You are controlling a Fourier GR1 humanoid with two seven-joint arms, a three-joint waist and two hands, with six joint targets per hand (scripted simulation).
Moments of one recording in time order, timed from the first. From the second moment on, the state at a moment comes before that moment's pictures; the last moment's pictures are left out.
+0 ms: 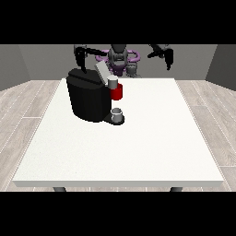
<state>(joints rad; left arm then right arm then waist) -0.32 0.04 0.18 -1.23 -0.14 -0.29 -0.13 -0.54 -0.18 -0.19 -1.12 -0.05 0.00 0.11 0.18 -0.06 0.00</state>
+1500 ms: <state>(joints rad) -0.24 0.08 0.13 -1.41 -0.12 -0.23 -0.09 -0.80 -0.19 -0.10 -1.01 0.04 -0.02 0.17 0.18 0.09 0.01</state>
